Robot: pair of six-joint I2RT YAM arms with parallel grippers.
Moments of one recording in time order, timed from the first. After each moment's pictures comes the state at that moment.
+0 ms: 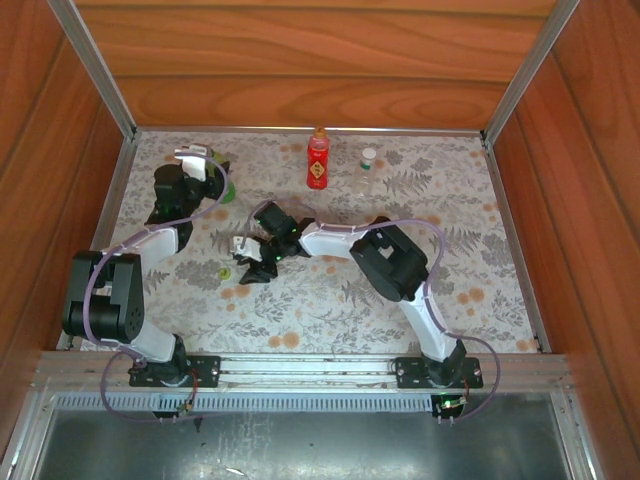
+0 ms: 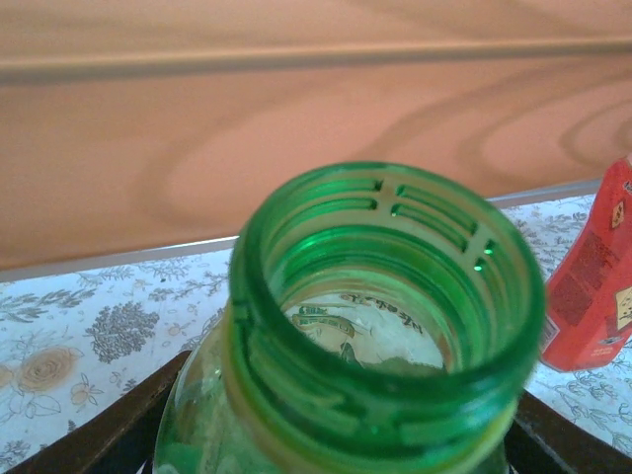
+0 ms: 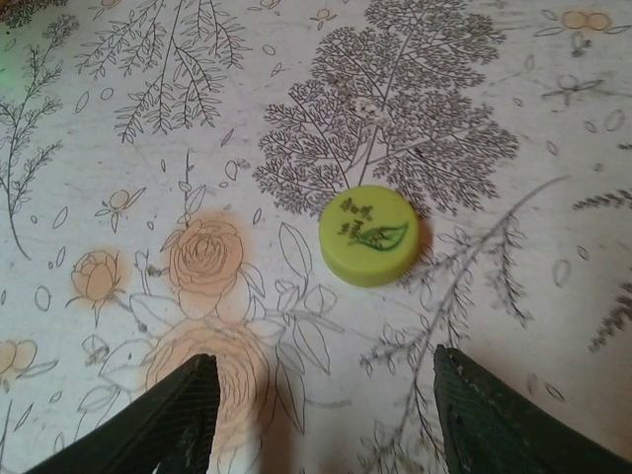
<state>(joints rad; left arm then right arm) -0.09 1.52 0.76 0.56 0.23 -0.01 0.96 2.27 1.53 -0.23 -0.67 -0.62</state>
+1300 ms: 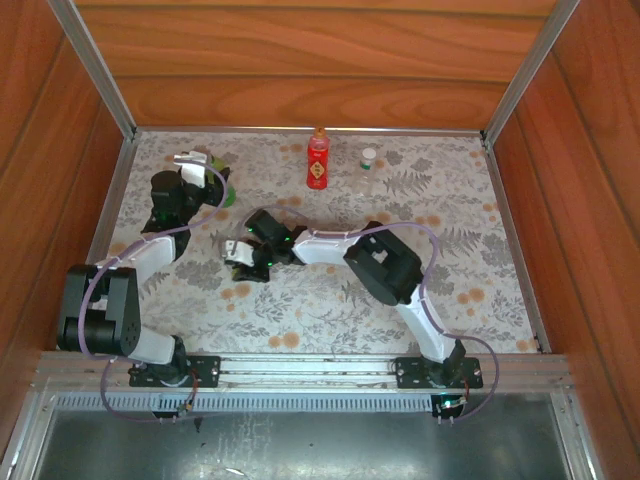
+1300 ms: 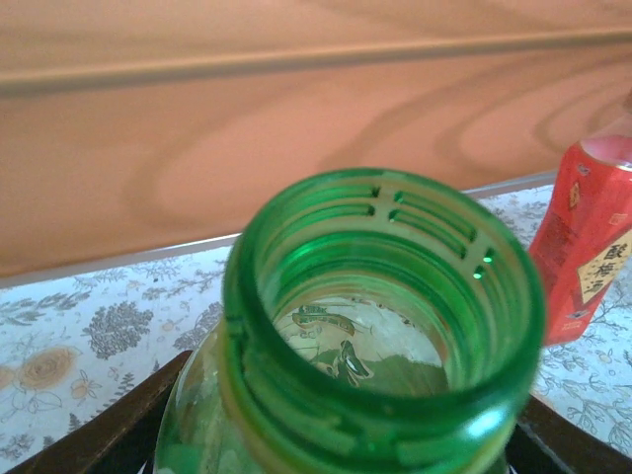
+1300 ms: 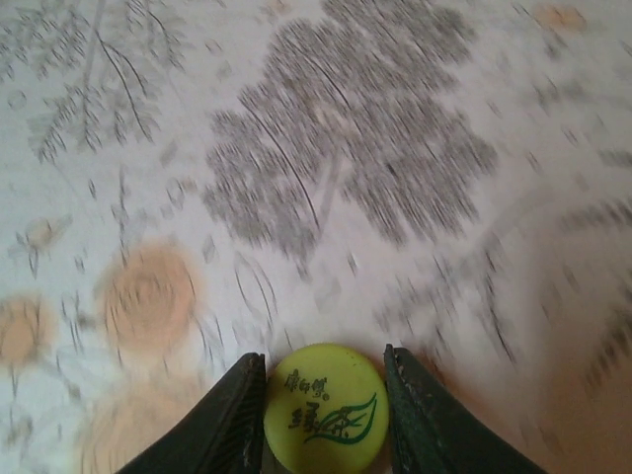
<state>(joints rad) -0.10 1.43 0.69 0.55 0.27 0.03 0.98 2.24 1.47 -0.13 -0.52 -0.53</state>
